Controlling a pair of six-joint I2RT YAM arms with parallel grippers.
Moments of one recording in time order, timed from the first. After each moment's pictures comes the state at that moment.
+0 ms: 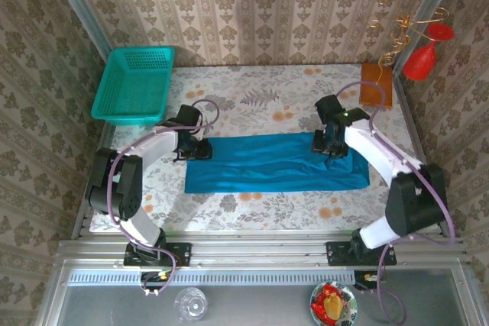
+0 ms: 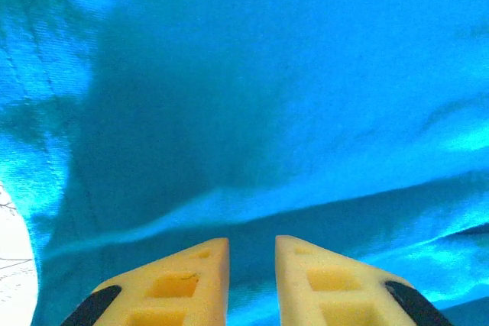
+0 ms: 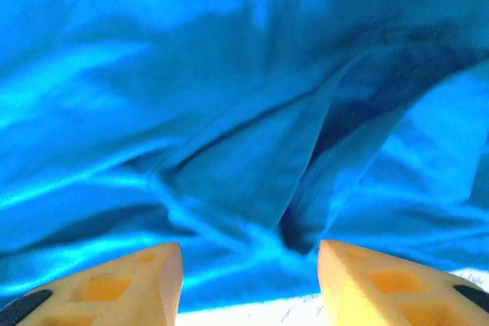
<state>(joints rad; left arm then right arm) -0.37 1.65 1.02 -0.62 0.22 -0.26 0.26 1.54 1.16 -0.96 0.08 0.50</state>
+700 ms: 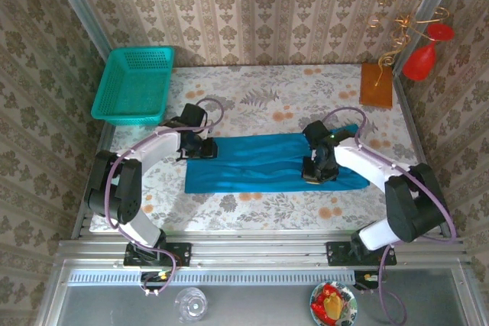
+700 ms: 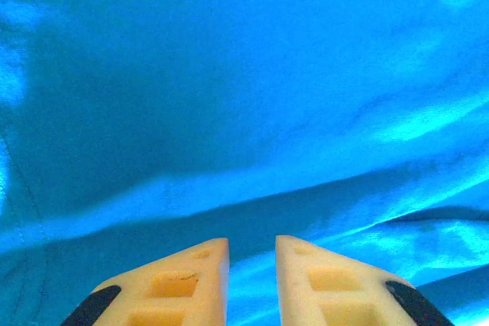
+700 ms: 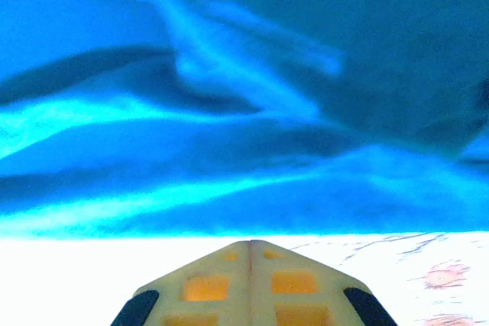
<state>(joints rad) -0.41 1.62 1.04 -0.62 0.23 -0.29 0.40 1.47 0.91 -0.88 -0.12 0.59</state>
